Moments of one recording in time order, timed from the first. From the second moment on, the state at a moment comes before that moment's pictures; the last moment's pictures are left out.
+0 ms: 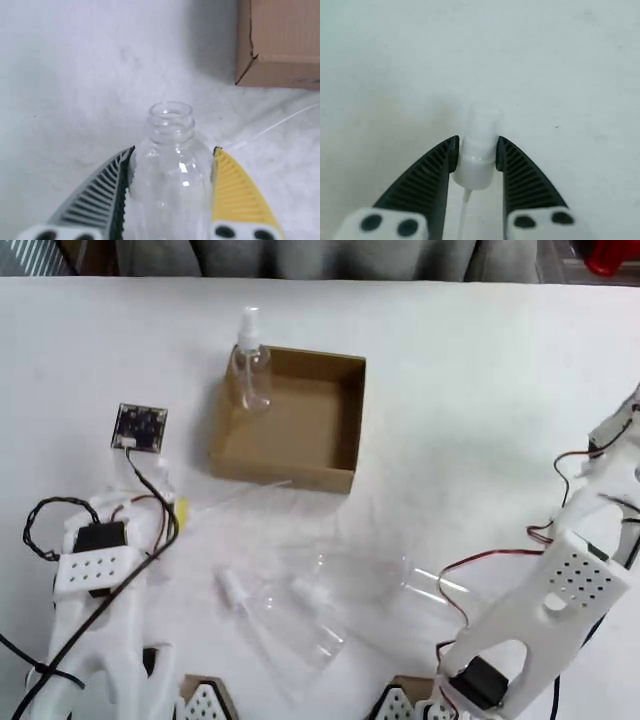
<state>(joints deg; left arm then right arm) -15.3 -39.9 65.4 41.1 -13.1 35.3 44.8 -59.1 95.8 -15.1</state>
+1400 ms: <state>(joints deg) -21.8 -54.5 65.4 44.1 -1.1 -17.8 -31.9 -2.2 97.3 6.5</state>
